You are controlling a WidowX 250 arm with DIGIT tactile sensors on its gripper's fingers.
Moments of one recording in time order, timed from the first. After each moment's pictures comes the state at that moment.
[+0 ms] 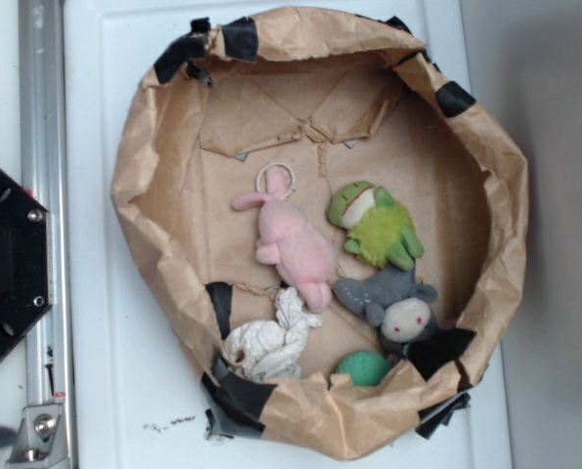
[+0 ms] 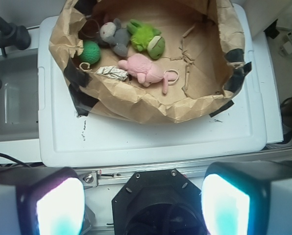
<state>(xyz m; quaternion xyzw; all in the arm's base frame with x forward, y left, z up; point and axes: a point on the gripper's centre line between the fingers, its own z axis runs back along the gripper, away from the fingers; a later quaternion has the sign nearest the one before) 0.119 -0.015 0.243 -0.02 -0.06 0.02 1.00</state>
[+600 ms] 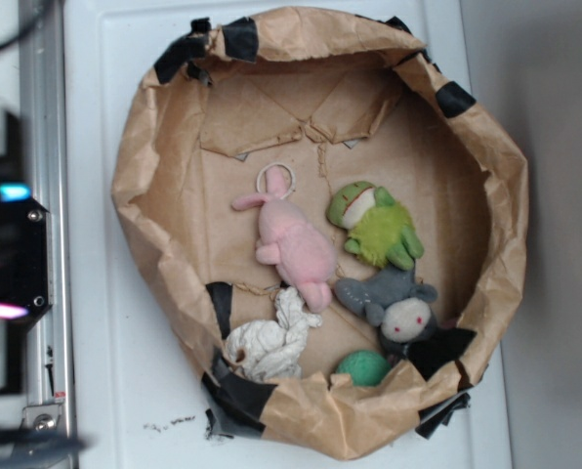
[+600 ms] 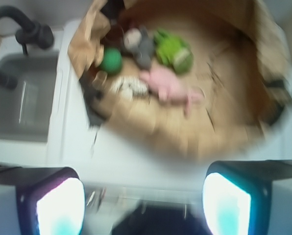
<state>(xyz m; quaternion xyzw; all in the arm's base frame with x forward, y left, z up) 0.167 -0.004 0.200 -0.07 -0.10 -0.05 0.99</state>
